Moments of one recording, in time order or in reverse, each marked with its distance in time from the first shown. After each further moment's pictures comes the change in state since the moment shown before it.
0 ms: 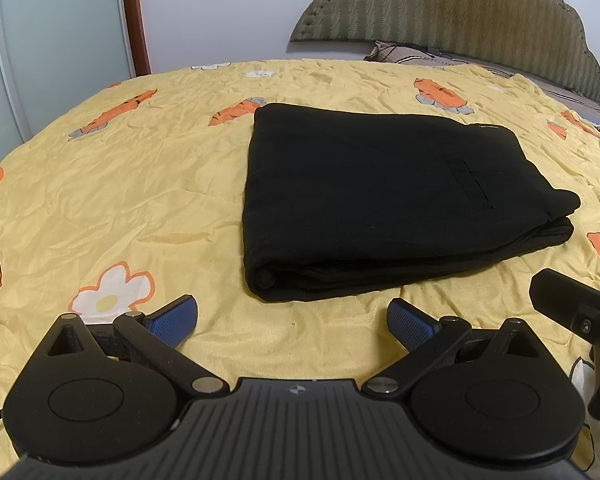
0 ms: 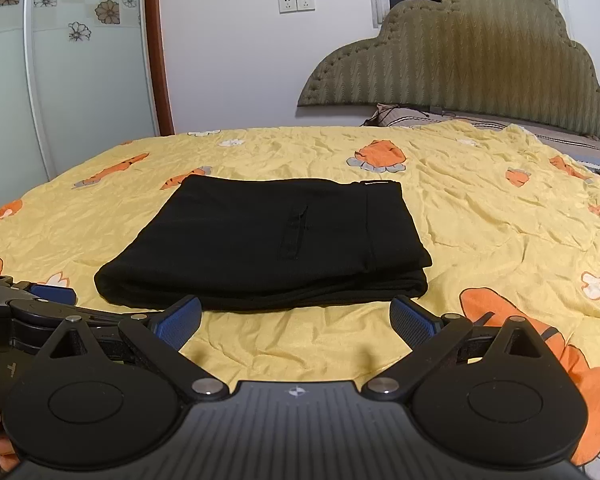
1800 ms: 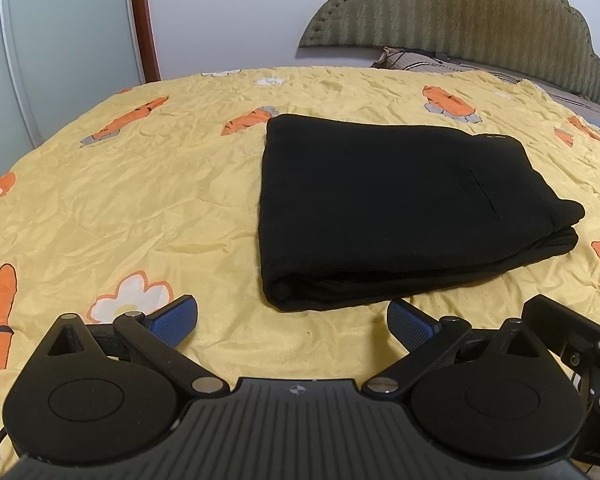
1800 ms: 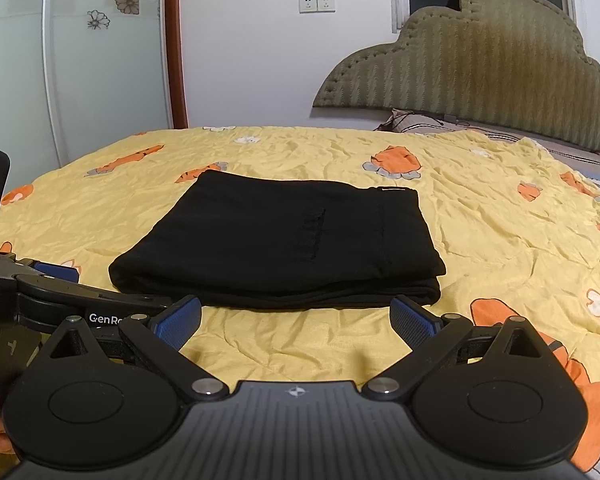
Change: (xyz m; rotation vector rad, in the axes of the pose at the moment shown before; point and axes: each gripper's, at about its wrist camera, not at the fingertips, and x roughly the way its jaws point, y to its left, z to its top) left arm -0.008 0.003 0.006 -0.002 -0.016 0.029; right arm -0.005 0.010 0.001 -0.063 0.000 0.024
